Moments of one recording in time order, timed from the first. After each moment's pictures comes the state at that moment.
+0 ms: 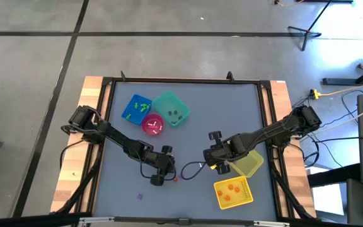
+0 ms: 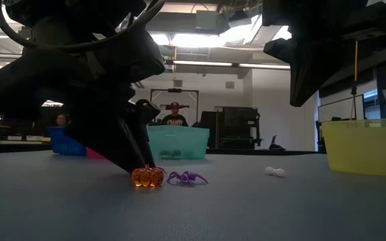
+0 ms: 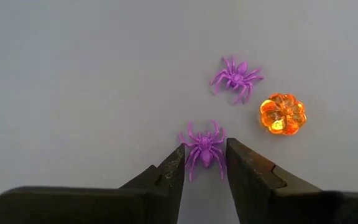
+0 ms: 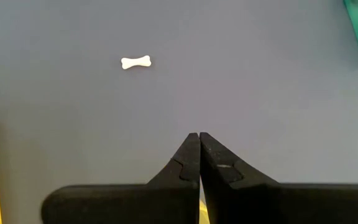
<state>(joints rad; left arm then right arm) -0.34 1.84 0.82 0.18 -0.08 -0.13 0.37 1.64 1.19 -0.85 0.22 0.05</state>
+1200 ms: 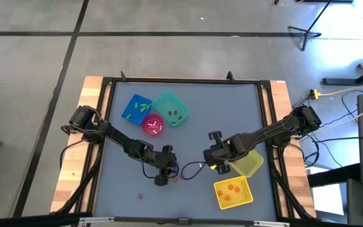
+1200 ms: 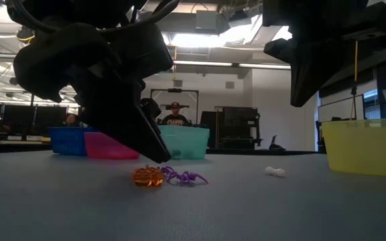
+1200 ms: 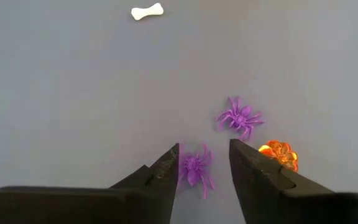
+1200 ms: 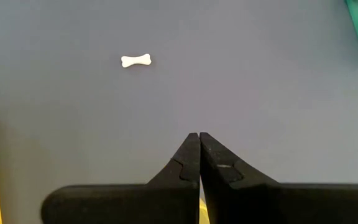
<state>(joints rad) -0.34 1.84 0.82 0.27 -0.09 -0.29 0.37 1.64 1.19 -0.86 0.22 0.05</state>
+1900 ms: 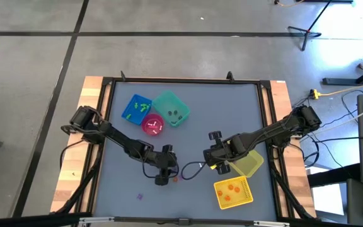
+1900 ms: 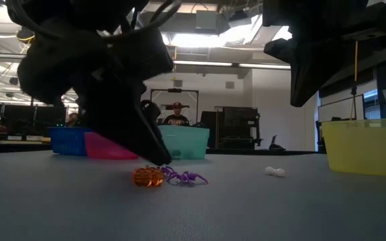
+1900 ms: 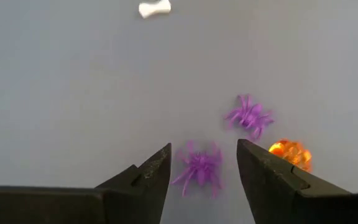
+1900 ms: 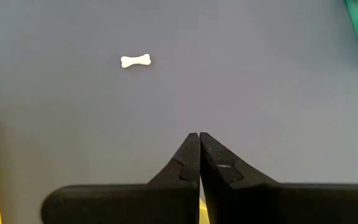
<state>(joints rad) -0.34 1.85 0.82 0.27 -0.11 -0.28 0.37 1.64 1.20 -0.86 0.22 0.05</state>
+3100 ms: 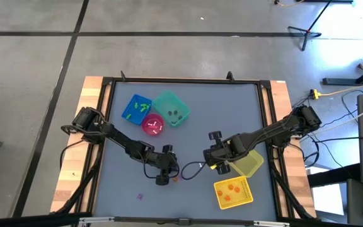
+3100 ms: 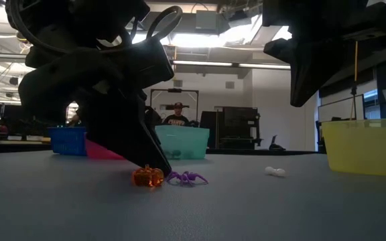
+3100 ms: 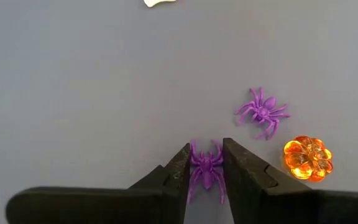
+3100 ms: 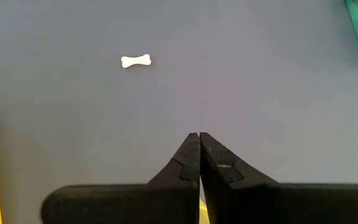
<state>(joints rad) -0.34 1.89 0.82 0.27 -0.14 -0.28 0.37 1.64 1.20 -0.86 0.22 0.05</state>
